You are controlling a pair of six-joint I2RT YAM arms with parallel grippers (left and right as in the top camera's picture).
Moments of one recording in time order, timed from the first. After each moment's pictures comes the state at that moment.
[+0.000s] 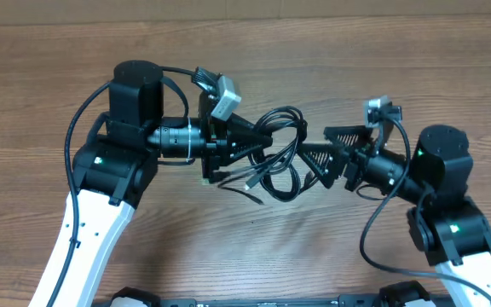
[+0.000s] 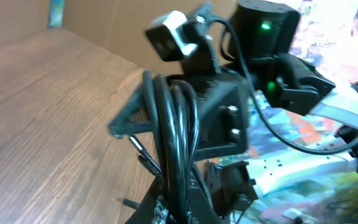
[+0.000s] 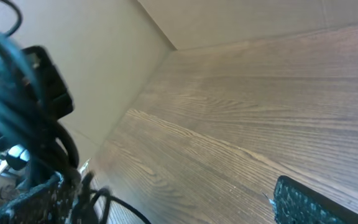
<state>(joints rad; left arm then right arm) -0.30 1.26 1.29 -0.55 1.17 0.03 0.20 0.92 0.87 -0.30 -0.74 0.43</state>
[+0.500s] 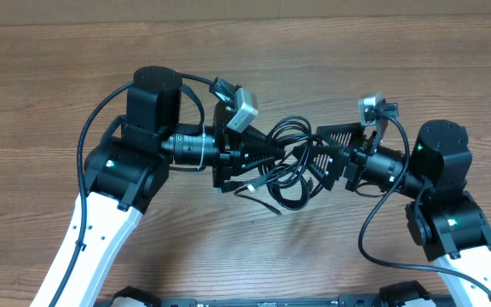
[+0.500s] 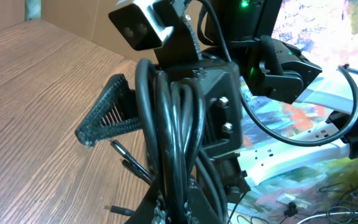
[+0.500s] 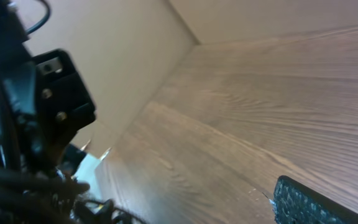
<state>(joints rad) -0.38 1.26 1.29 -0.57 1.15 0.06 0.20 0.94 0.87 -0.25 -0.87 0.43</state>
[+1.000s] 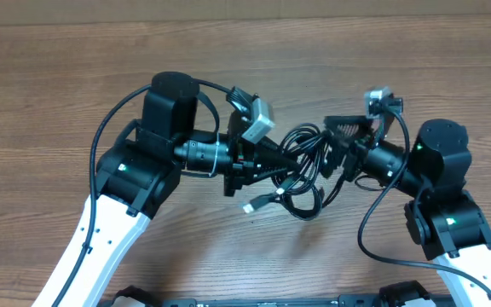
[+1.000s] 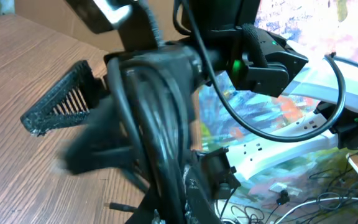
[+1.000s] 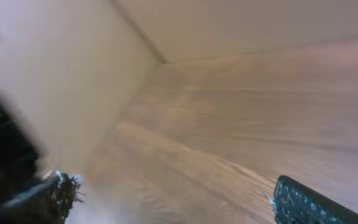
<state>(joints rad) -0.46 1.26 1.29 -0.56 1.13 0.06 0.20 0.95 0.87 -0.24 -0.67 0.45</state>
